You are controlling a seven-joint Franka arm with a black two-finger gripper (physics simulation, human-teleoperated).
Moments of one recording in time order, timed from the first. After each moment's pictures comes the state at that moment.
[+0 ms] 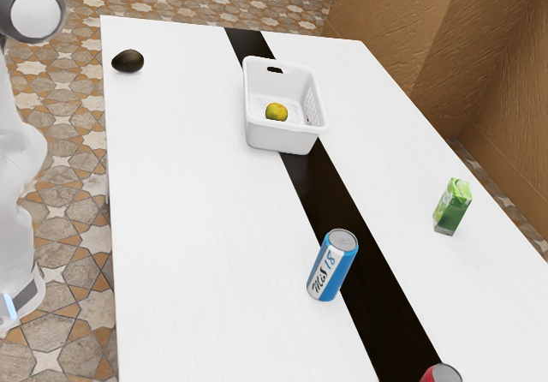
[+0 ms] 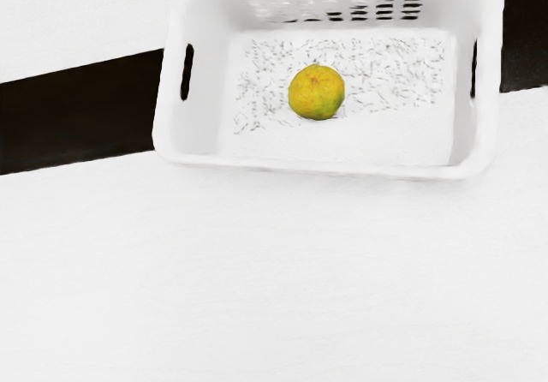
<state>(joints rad) -0.51 -0.10 1.05 -1.00 0.23 1.26 0.65</state>
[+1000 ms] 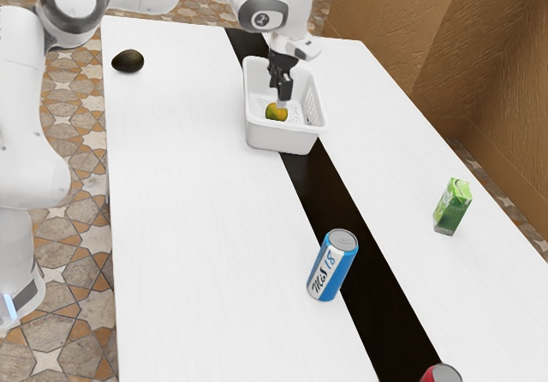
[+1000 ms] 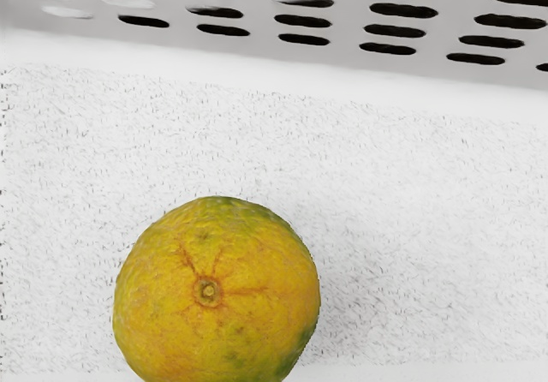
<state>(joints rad) -1.77 -0.72 1.82 -1.47 0.78 1.77 0.11</state>
